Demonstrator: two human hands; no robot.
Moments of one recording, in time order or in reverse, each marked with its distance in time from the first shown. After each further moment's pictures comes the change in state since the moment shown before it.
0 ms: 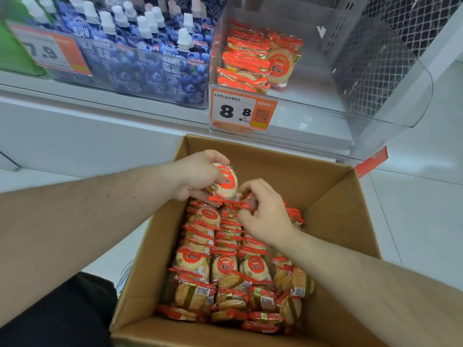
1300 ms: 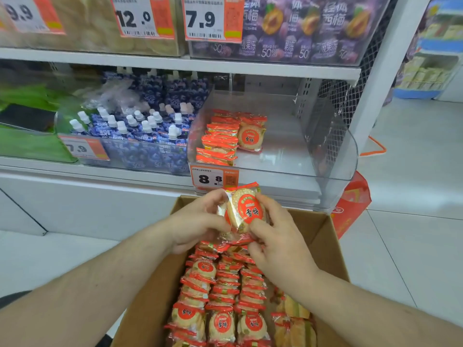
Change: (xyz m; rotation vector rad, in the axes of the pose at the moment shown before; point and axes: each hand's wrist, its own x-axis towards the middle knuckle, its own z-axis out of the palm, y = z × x) left_hand -0.075 0.055 0.032 -0.161 -0.218 0.380; right_hand -0.012 -0.033 -0.104 -0.181 0.206 -0.335
